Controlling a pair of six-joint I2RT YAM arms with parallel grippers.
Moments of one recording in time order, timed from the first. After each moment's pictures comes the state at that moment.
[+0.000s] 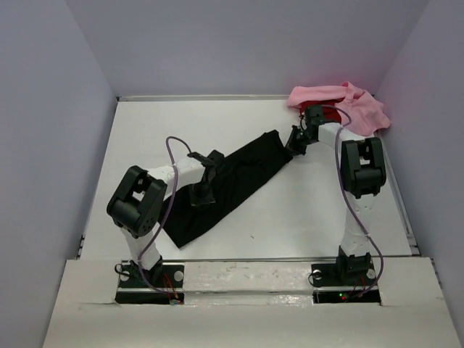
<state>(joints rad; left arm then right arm) -0.56 1.77 1.09 -0.89 -0.18 -0.73 0.13 2.16 1.56 -0.50 -0.40 0.53</state>
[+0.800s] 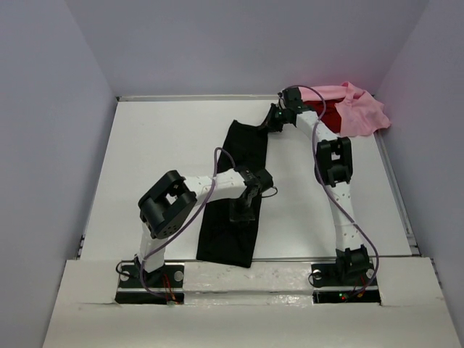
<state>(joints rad) -0.98 1.93 1.33 -0.99 -0.01 -0.96 0.22 2.63 2.31 -0.53 -0.49 0.60</state>
